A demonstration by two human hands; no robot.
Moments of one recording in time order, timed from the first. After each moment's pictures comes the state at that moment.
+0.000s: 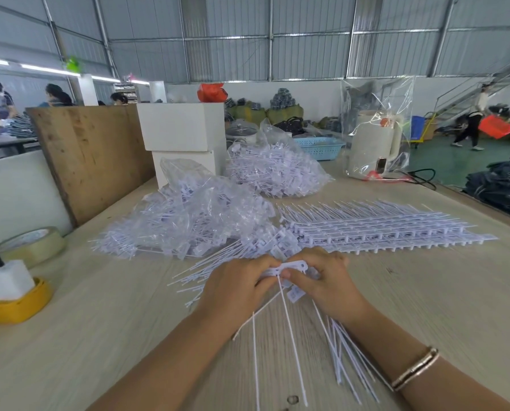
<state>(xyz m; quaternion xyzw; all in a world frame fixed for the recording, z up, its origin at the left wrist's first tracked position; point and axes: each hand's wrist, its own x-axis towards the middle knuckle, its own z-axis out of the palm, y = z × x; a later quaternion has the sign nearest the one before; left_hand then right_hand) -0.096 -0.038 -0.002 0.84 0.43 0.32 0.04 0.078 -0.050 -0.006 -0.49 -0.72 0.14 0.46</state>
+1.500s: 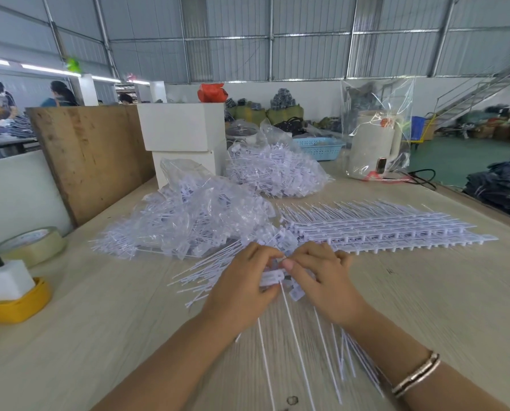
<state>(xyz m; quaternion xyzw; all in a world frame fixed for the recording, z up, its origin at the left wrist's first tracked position) -0.087 -0.037 -0.007 0.84 0.39 0.37 0.09 0.080 -0.043 -0.017 -0.54 -0.73 0.03 0.41</state>
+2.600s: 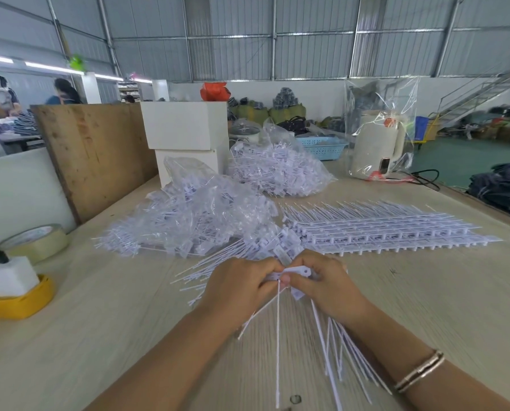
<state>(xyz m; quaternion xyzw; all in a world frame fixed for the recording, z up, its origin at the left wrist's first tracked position) -0.097 -0.033 -0.002 0.85 0.43 0.29 0.00 0.075 -0.049 -0.006 -0.51 -0.70 0.26 0.44</state>
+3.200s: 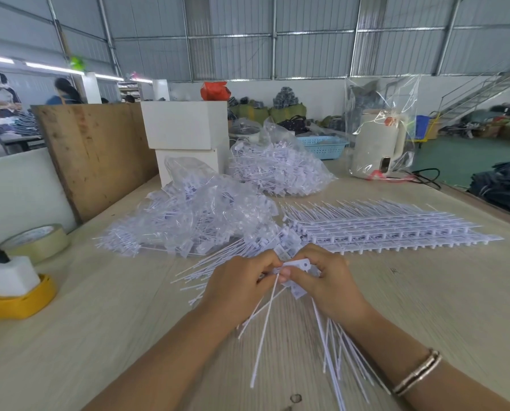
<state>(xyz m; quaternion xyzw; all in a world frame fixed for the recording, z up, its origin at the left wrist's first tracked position) -0.098 -0.028 -0.007 0.84 0.45 0.31 0.06 0.075 -0.045 -0.012 -0.46 -0.70 0.19 0.51</state>
